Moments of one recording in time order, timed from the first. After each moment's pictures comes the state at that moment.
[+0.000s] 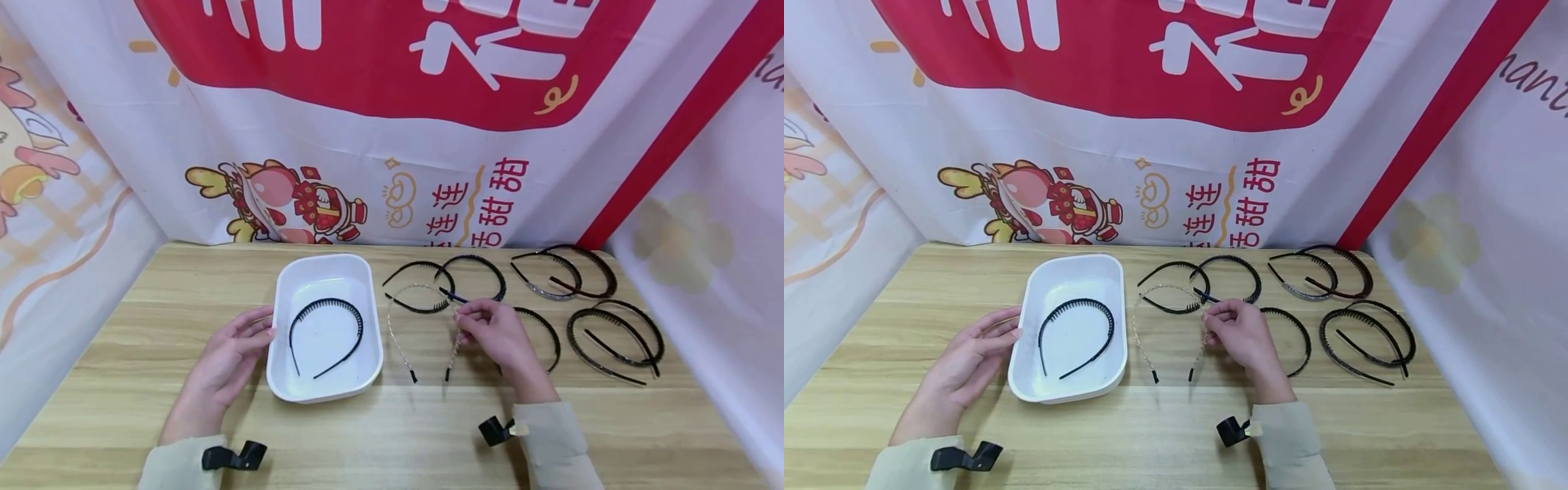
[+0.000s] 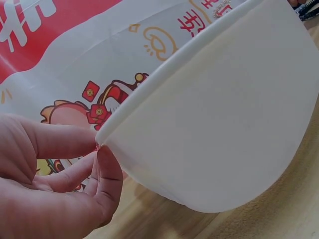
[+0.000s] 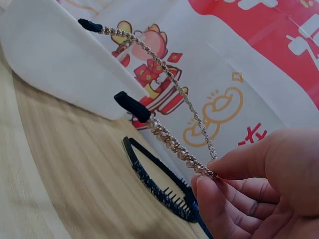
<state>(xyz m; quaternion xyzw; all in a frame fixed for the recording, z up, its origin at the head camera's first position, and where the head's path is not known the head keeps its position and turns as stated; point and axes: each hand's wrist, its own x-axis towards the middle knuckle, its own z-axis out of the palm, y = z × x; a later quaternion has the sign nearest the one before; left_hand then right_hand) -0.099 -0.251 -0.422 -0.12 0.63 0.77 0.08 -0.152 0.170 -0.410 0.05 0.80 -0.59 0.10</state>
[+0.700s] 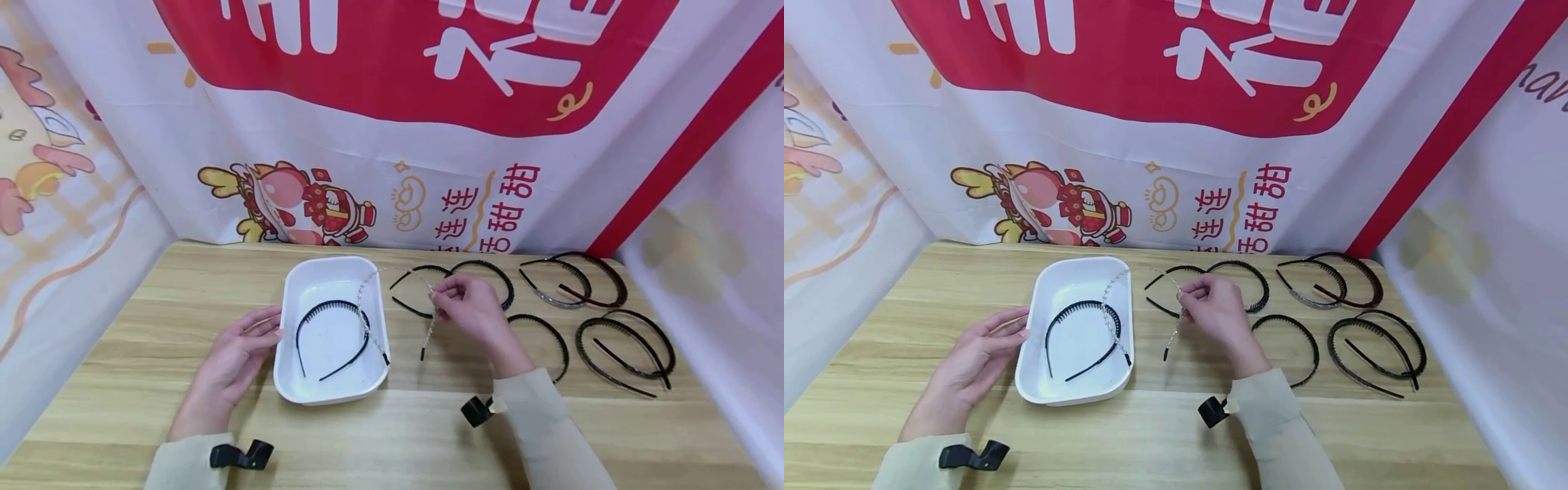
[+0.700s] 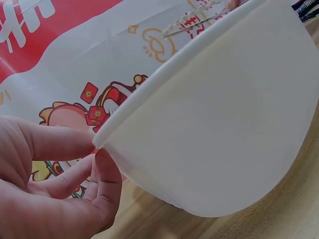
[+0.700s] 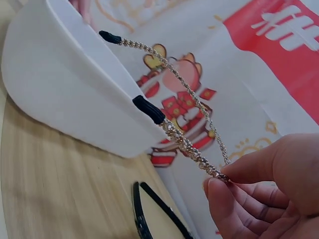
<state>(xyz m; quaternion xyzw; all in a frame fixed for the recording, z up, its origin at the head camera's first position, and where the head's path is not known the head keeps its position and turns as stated) -0.099 -0.250 -0.419 -0.13 0.60 0.79 0.07 -0.183 0.120 -0.375 -0.01 0.85 -0.53 0.09</state>
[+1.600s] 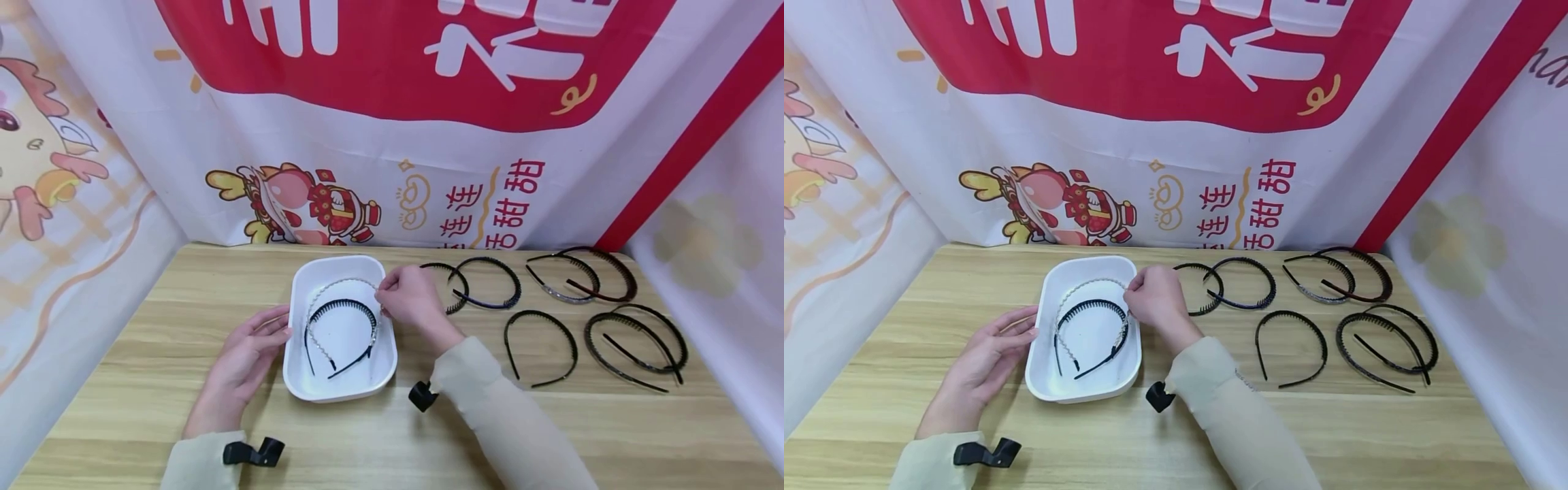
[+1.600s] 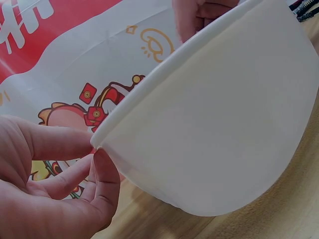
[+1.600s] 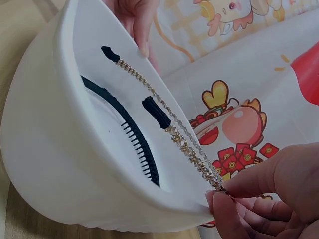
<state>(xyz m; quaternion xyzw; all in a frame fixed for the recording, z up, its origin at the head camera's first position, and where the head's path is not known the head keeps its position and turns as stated) -0.099 -0.247 -0.418 -0.14 0.62 0.77 0.07 -0.190 0.021 -0.367 -0.05 0.89 -0.44 0.10</state>
